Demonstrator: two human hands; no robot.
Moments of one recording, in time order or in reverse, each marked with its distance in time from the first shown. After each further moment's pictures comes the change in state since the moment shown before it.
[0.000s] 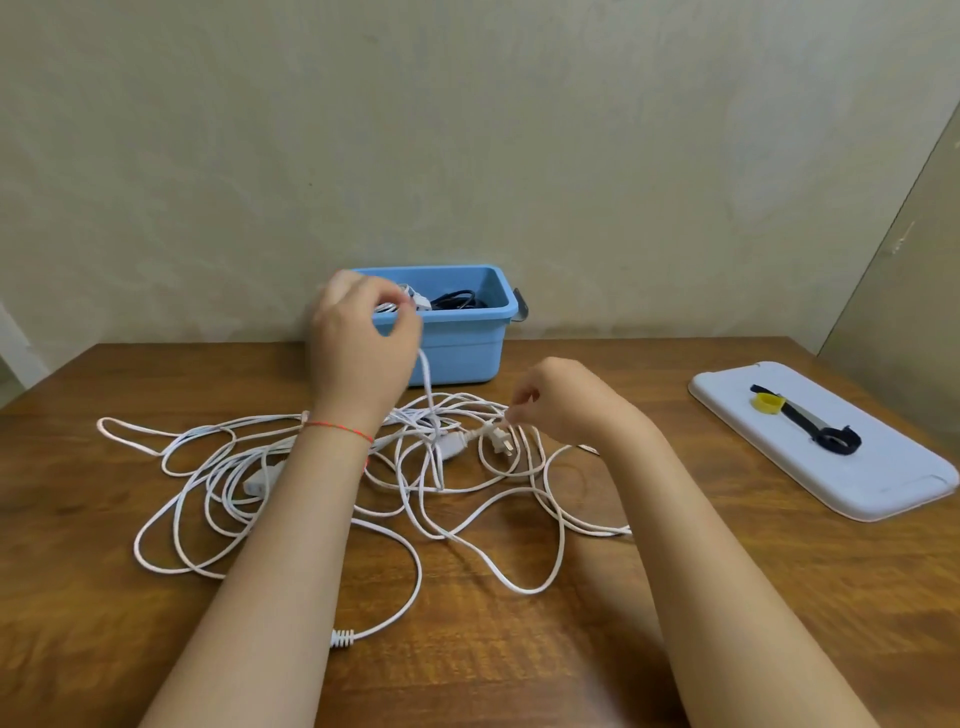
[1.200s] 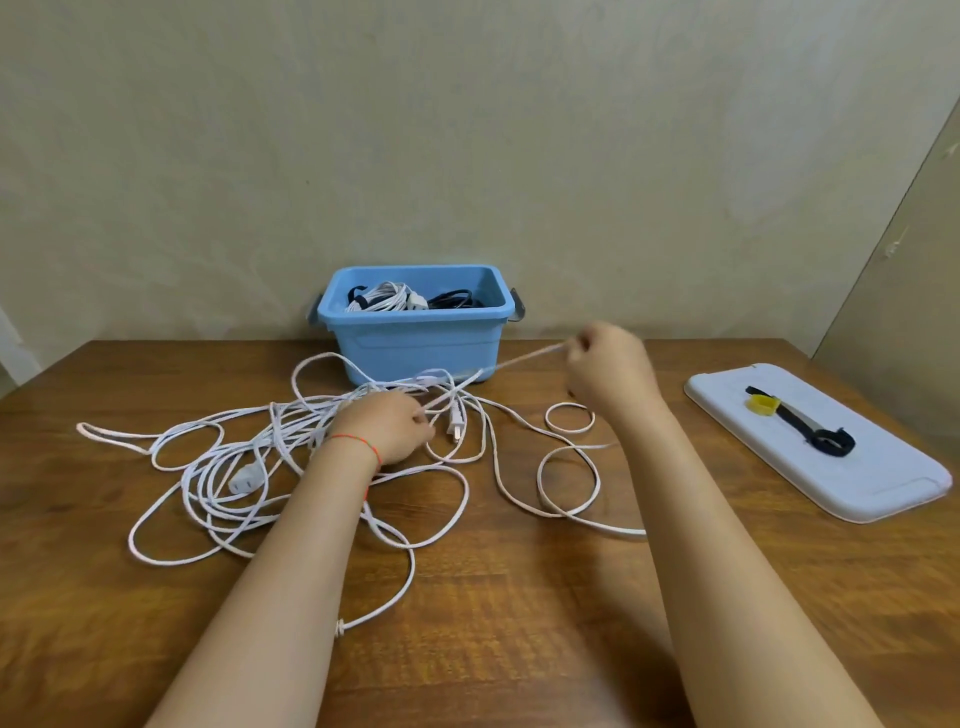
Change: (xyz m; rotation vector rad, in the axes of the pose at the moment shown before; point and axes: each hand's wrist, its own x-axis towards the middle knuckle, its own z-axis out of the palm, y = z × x) left_hand -0.022 -0.025 0.023 0.504 -1.096 -0.302; right_hand 0.003 0.019 -0.017 0.132 0.481 0.319
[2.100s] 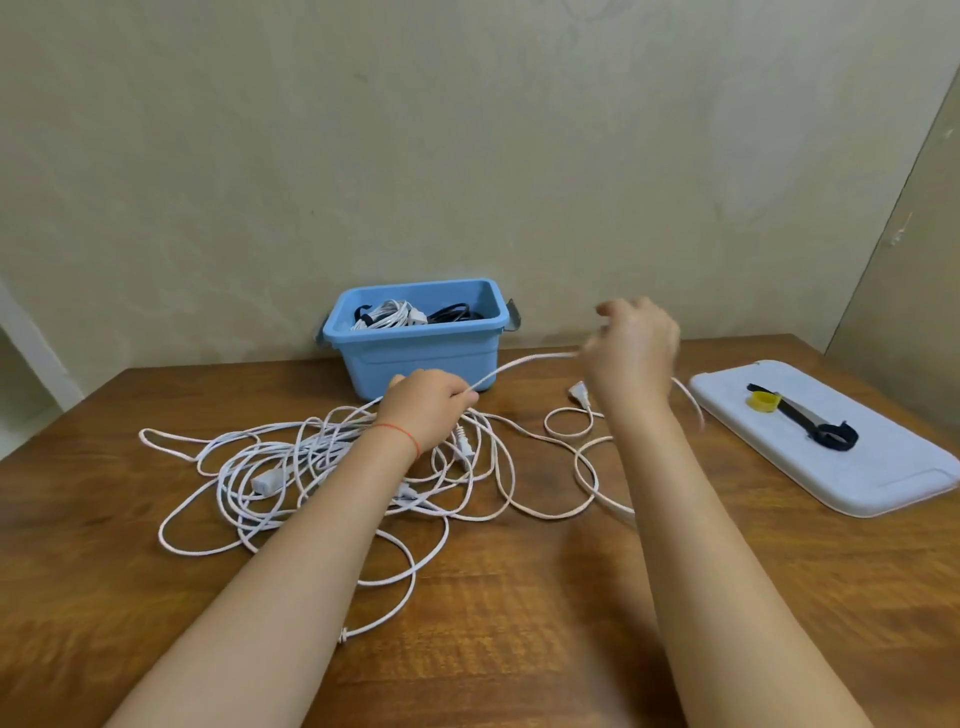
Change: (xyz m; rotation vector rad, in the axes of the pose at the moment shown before) left_hand 0.014 0.039 0.001 -0.061 0.259 0.182; right_hand 0.009 0.016 -0.013 -0.058 0.337 -0.076
